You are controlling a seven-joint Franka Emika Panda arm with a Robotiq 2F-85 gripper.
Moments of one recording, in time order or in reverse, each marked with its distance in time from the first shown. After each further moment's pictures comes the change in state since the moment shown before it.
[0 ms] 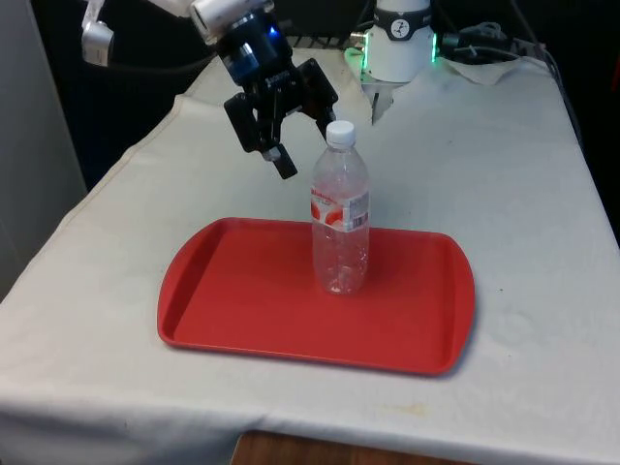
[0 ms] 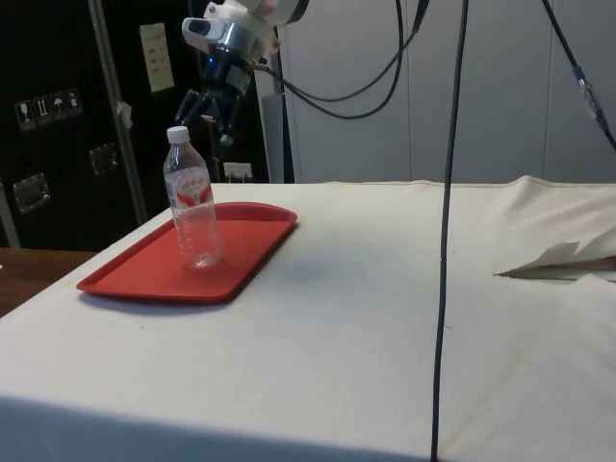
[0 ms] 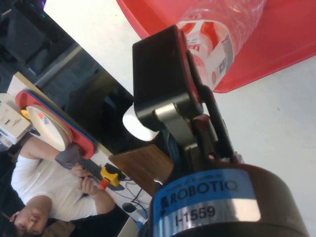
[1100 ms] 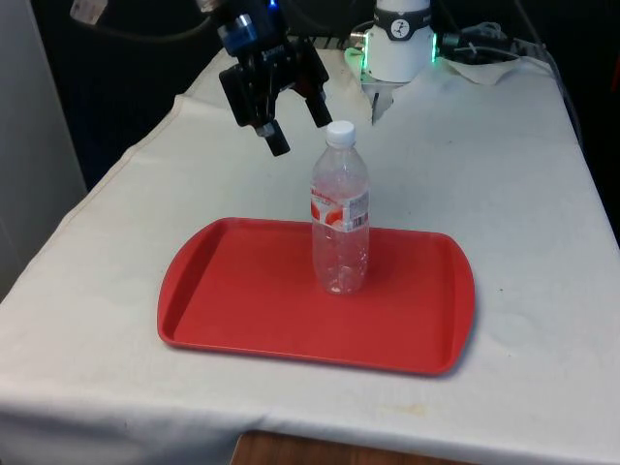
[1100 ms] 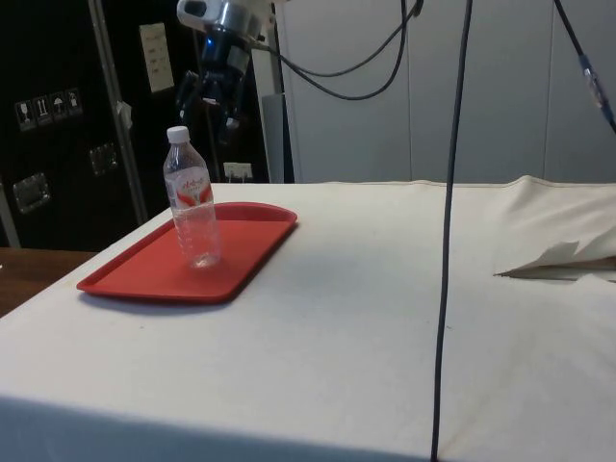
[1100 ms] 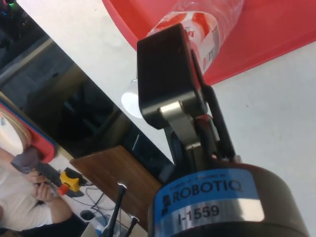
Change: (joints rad) arm 0.008 -0.049 -0.002 0.006 -0.156 0.000 0.037
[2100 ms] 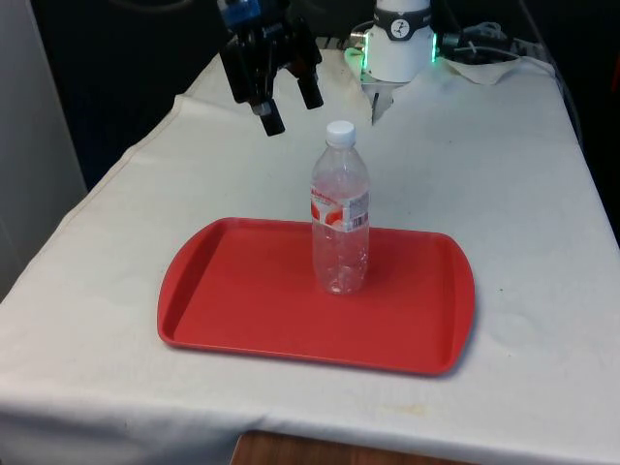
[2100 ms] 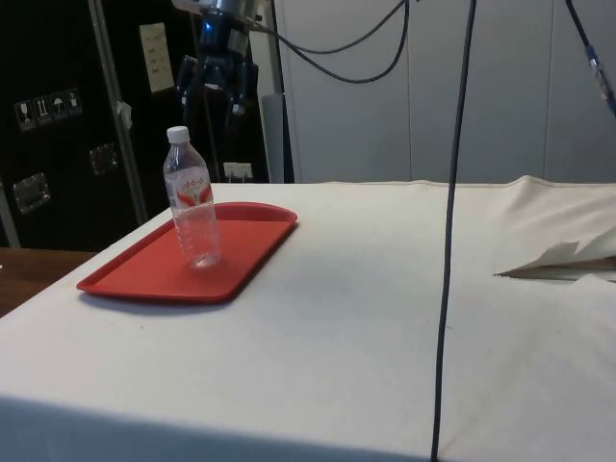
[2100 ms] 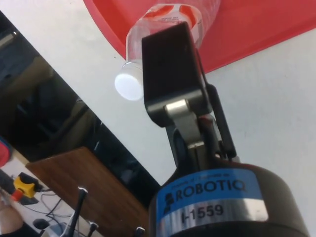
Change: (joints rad) arm 0.015 -0.046 0.000 0.003 -0.160 -0.001 0.041
